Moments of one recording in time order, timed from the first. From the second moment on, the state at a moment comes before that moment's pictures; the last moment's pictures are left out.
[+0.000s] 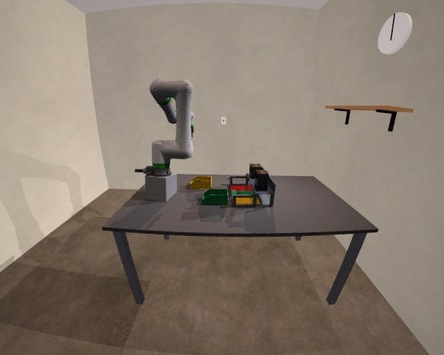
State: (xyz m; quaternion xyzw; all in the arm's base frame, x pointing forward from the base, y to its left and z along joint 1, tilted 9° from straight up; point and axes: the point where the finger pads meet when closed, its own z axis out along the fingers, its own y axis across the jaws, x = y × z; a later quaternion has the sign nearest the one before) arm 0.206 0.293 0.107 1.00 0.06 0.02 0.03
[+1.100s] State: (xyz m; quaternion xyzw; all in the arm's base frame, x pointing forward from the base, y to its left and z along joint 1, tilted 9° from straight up) arm 0.257 0.231 0.103 1.00 -0.08 0.04 0.04
